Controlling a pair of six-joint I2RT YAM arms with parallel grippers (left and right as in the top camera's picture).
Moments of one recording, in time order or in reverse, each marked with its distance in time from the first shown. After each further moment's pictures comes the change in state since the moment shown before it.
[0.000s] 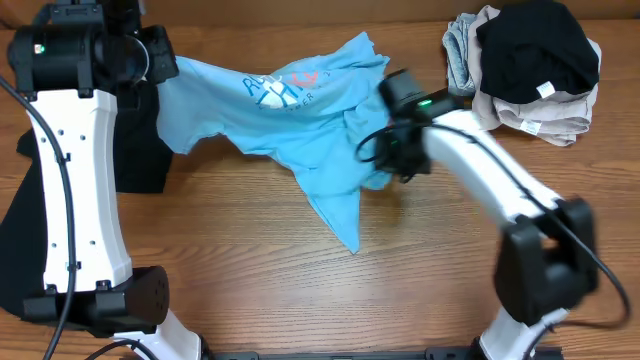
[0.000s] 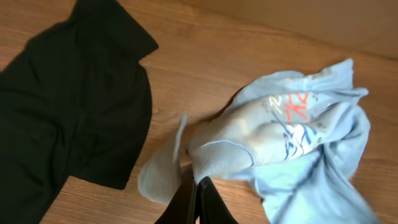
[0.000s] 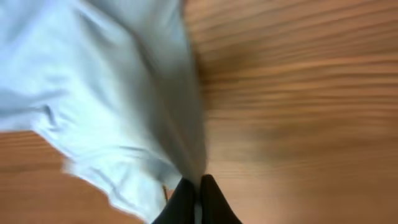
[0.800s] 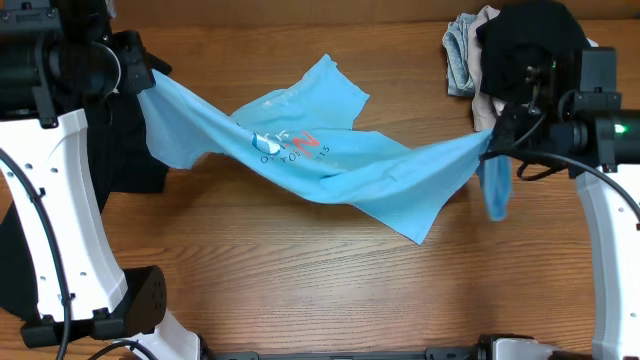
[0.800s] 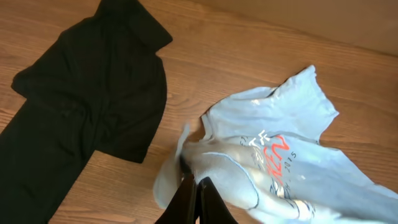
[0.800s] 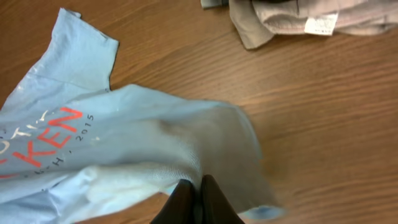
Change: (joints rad) left arm 0.027 0.000 0.226 -0.249 0.000 0.019; right arm -0.377 -0.398 0.062 -0.127 -0.033 -0.229
